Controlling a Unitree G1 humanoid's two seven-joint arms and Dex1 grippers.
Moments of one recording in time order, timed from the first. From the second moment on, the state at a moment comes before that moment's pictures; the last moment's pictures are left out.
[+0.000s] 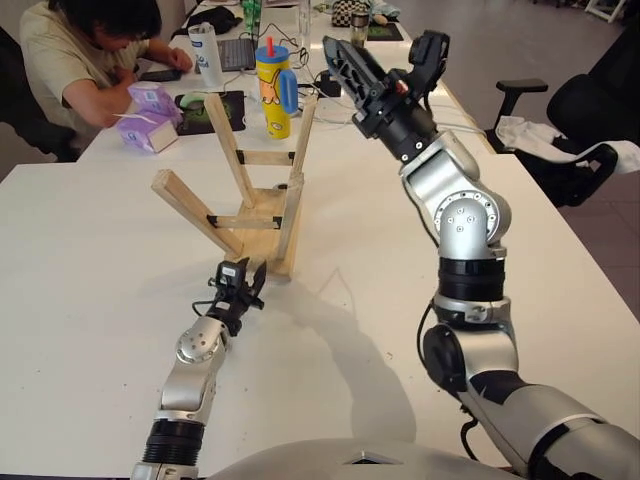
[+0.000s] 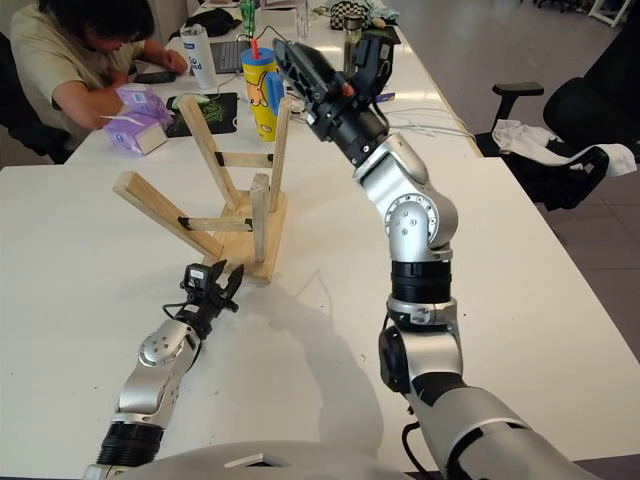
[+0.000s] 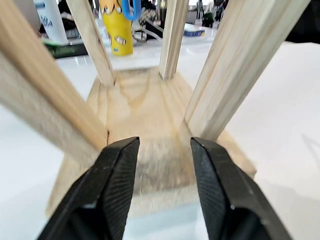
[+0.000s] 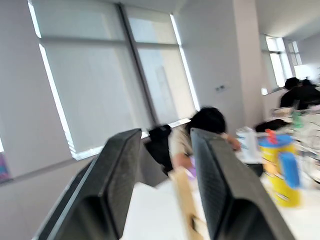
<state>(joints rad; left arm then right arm) 0.08 0.18 -0.05 -0.06 -0.10 -0.01 -0.26 -0.81 -0.10 -0.13 0.11 0.64 0.50 0.43</state>
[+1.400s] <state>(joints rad) 0.09 0.21 0.07 0.04 0.06 0.15 -0.06 -0.23 -0.07 0.38 -0.20 0.26 0.51 0.74</state>
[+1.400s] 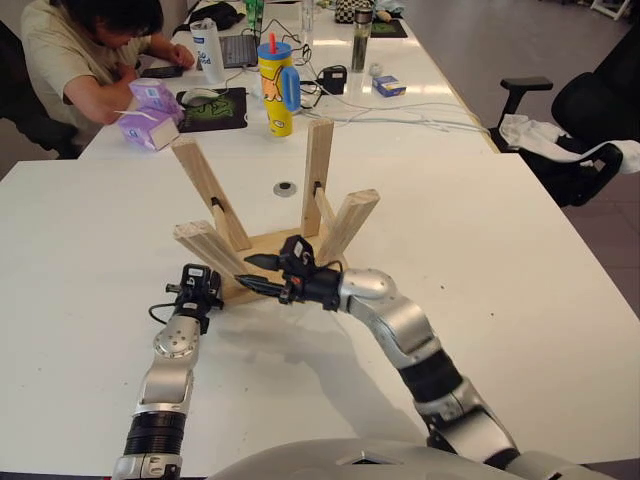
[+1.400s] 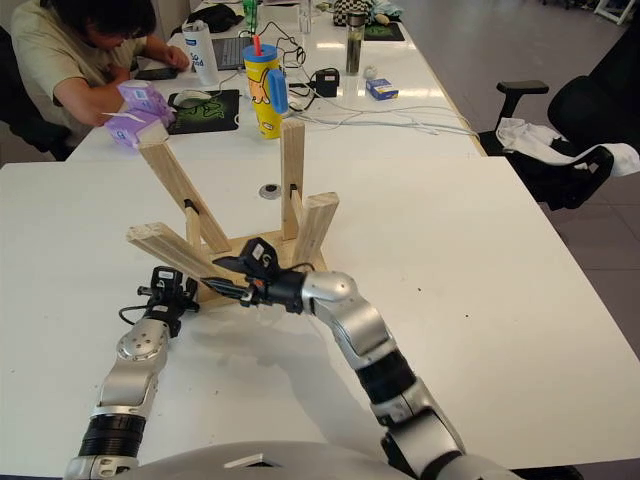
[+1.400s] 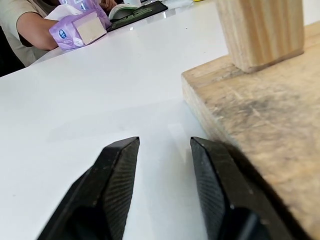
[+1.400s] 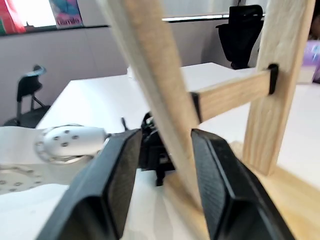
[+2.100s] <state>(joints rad) 0.28 0.30 0.09 -0.15 0.11 0.23 -0.11 -0.31 -0.23 0.10 0.36 0.12 0.29 0.48</state>
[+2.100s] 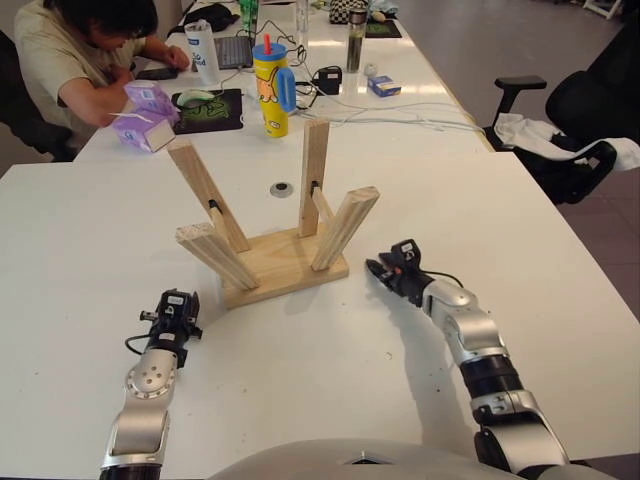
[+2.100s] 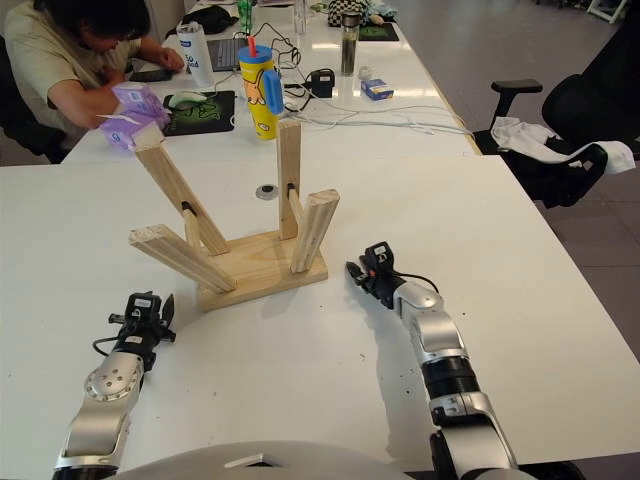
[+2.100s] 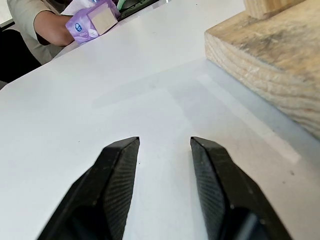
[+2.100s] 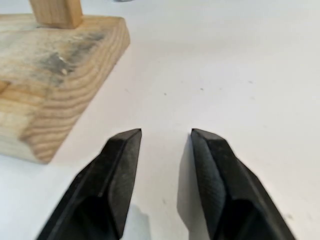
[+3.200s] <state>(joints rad) 0.03 0.43 0.12 -0.47 -0.20 0.31 -0.44 -0.30 -0.34 -0.02 -0.03 0.32 0.86 0.65</state>
